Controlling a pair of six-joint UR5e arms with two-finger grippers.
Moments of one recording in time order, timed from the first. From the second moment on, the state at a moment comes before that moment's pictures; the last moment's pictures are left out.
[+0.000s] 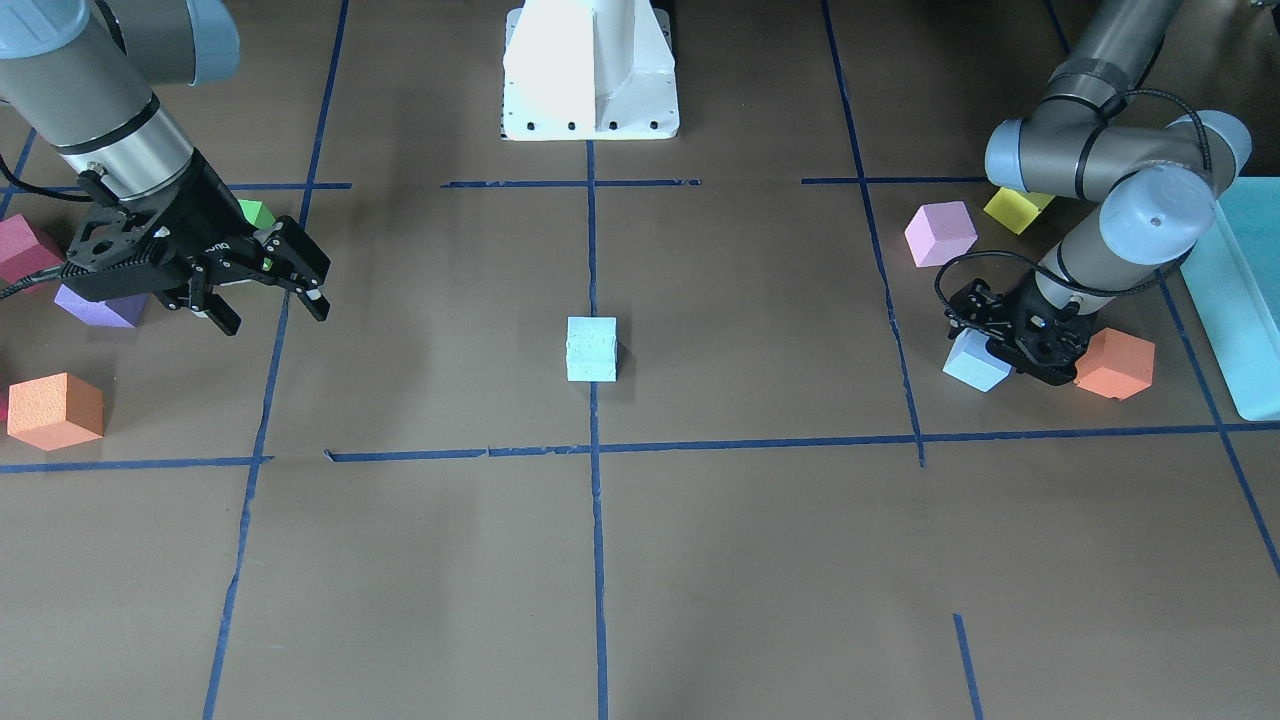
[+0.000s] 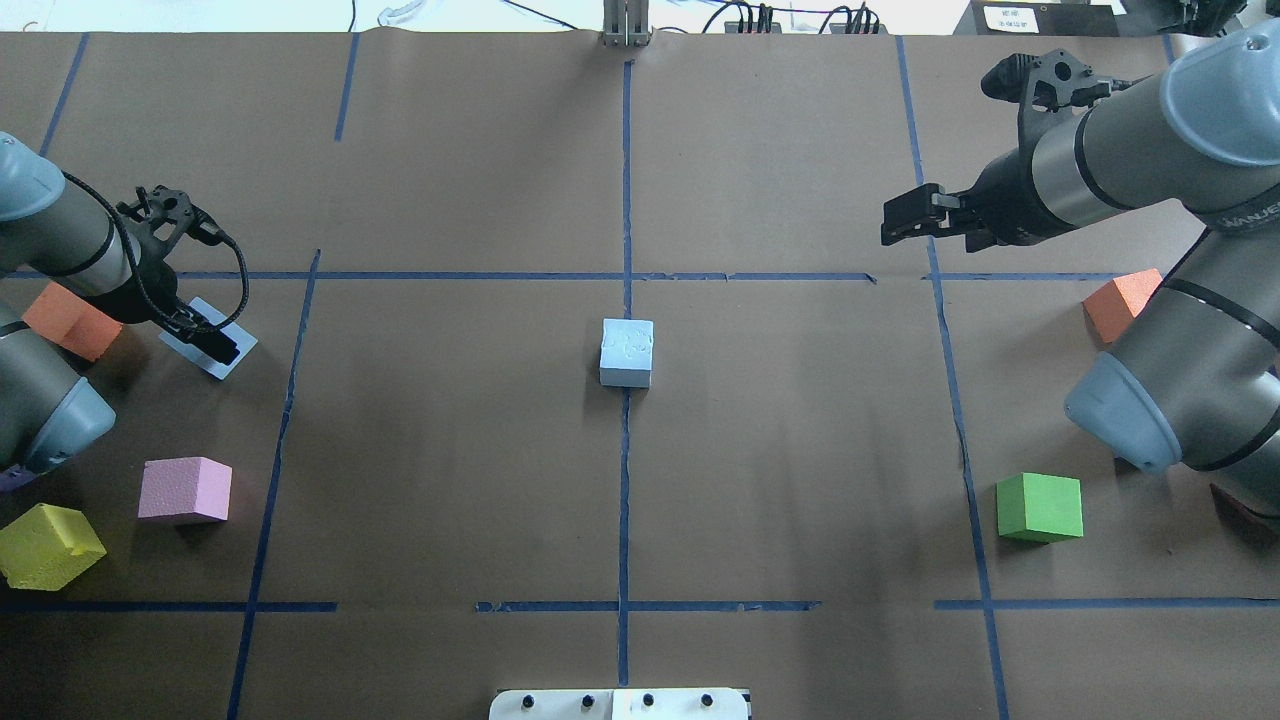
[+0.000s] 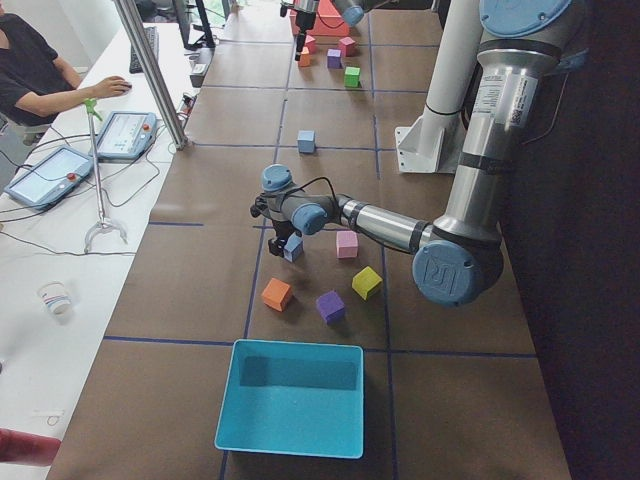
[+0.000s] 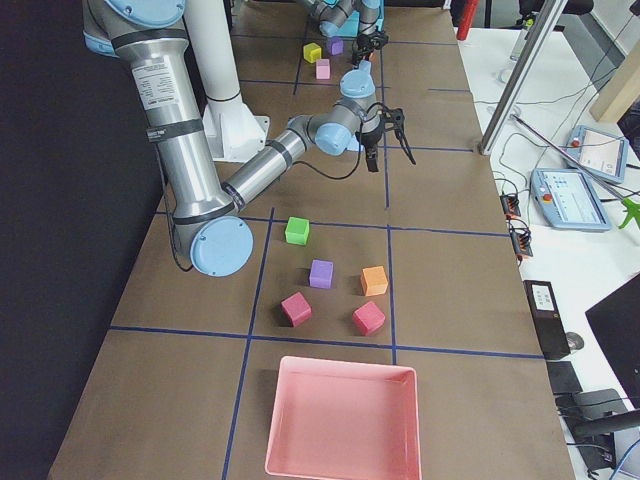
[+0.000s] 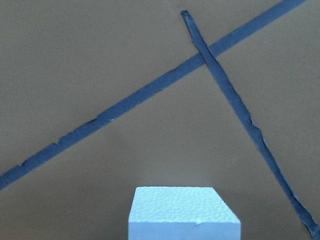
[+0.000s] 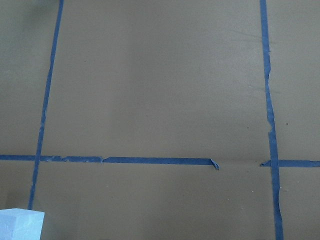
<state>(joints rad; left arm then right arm) -0.91 -1.77 -1.57 -1.92 -2.19 -0.27 0.89 -1.28 1.95 -1.31 2.04 1.04</state>
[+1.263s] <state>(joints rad) -0.75 -2.11 -1.70 -1.83 -2.11 -1.07 0.89 -1.34 1.95 -1.30 2.04 0.98</state>
